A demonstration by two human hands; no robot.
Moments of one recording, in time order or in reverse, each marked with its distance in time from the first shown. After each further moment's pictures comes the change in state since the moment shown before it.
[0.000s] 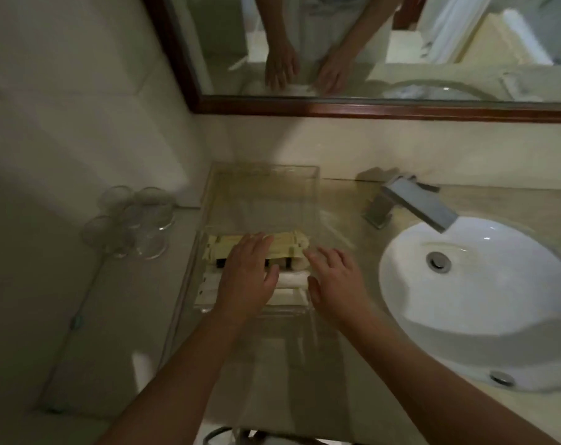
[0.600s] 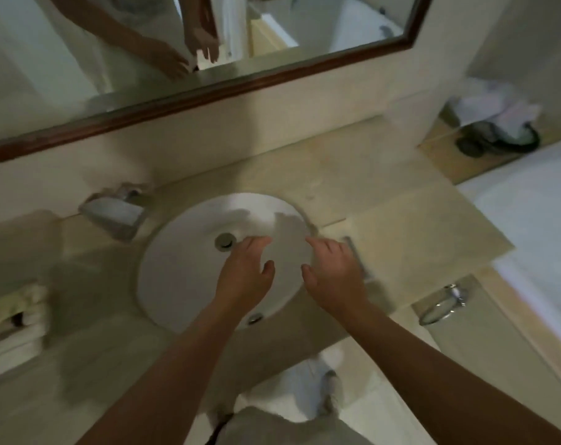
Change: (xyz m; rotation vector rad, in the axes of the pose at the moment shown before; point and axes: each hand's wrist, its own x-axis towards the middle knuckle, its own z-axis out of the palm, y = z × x) left_hand -0.041 0.437 0.201 -0.143 -0.279 0.360; right_hand -0.268 0.380 -0.125 -0.043 0.506 0.379
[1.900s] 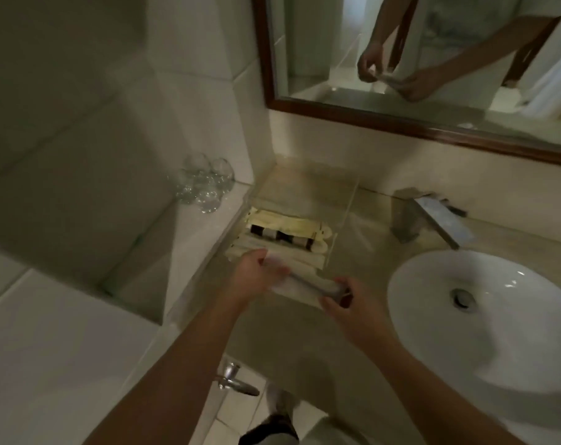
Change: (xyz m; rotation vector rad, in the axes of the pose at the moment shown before) left_hand -0.235 -0.295 -0.221 -0.724 0.519 -0.867; right_hand -0.015 -0.382 0.114 0.576 -0.788 -0.143
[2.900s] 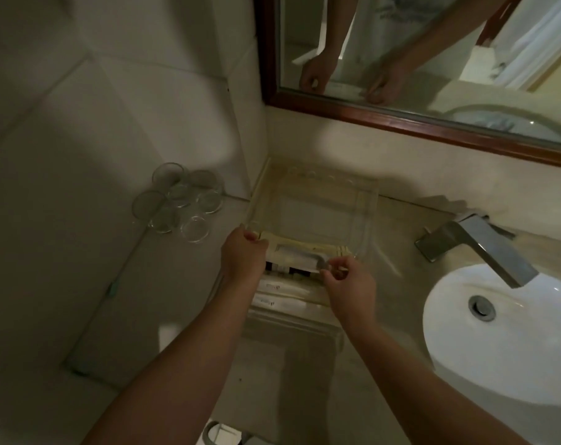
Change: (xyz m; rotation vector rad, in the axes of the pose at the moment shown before) left_hand 0.177 0.009 -0.042 0.160 0.333 -0.129; right_hand 0.142 -0.069 0.068 0.094 0.337 0.227
